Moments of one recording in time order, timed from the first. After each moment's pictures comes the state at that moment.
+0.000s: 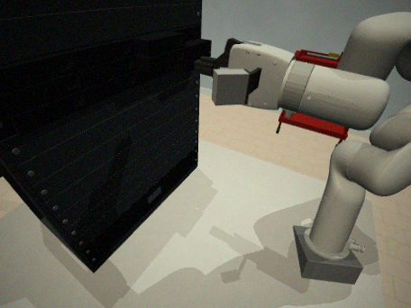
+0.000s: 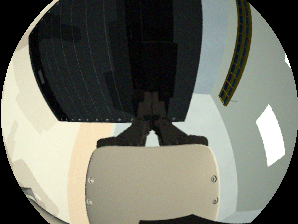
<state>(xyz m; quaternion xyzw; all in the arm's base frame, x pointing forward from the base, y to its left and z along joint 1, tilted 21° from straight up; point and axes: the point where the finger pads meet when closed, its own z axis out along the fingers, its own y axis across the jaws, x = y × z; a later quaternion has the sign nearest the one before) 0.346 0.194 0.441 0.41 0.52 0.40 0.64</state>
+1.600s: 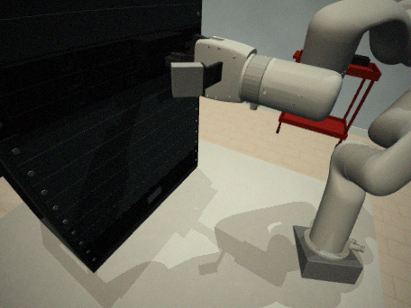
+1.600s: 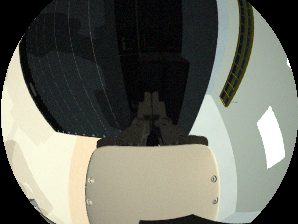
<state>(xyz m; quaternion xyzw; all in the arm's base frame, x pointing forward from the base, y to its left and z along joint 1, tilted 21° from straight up) 0.407 0.200 0.446 0.41 0.51 0.40 0.64</state>
